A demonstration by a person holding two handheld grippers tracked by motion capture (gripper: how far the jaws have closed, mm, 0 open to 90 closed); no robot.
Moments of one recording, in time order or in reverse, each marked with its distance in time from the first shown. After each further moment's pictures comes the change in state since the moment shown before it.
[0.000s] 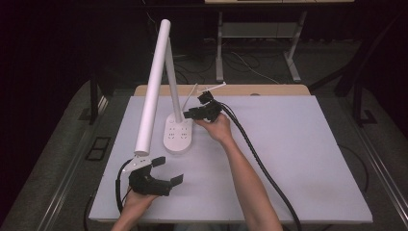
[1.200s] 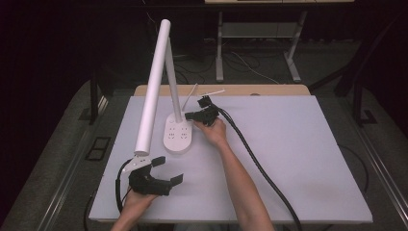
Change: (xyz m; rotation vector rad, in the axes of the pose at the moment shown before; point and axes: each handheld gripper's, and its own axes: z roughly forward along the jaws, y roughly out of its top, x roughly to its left) left arm 0.001 0.000 0.000 0.002 0.001 0.000; right arm -0.021 -0.018 0.032 -0.036 0.023 0.097
